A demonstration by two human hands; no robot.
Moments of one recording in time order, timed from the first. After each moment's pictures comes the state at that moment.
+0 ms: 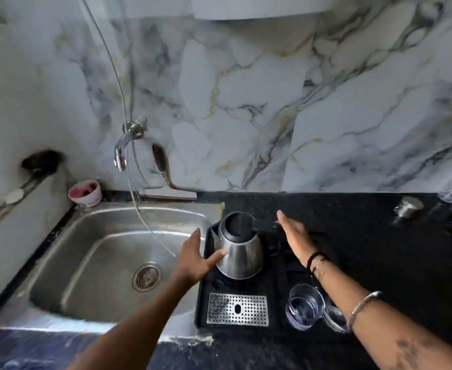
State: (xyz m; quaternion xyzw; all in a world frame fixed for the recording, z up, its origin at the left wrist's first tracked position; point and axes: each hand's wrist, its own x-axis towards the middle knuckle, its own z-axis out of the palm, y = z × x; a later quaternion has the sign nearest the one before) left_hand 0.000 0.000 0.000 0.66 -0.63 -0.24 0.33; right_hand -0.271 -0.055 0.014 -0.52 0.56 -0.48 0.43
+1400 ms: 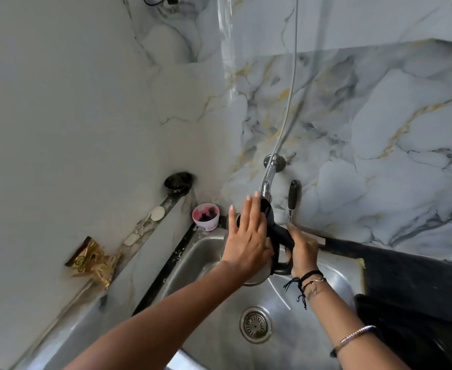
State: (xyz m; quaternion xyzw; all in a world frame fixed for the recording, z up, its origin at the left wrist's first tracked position) left_hand 0.139 -0.049 0.052 0.63 -0.73 0.19 0.16; right_hand 0.016 -0.107 0.003 -0.34 0.48 -0.60 0.55
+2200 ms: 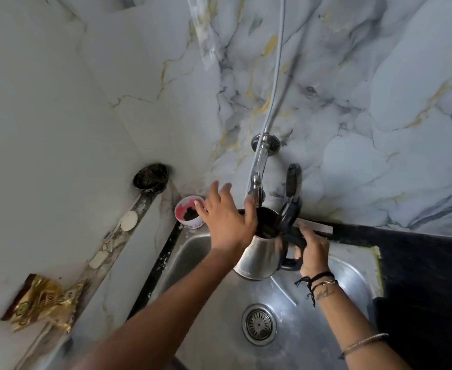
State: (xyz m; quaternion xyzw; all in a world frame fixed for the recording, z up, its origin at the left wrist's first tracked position) left_hand 0.211 -0.172 0.069 0.74 -0.58 0.02 0.33; right_hand 0.058 -0.220 -0.066 -0.27 0.48 -0.61 0.57
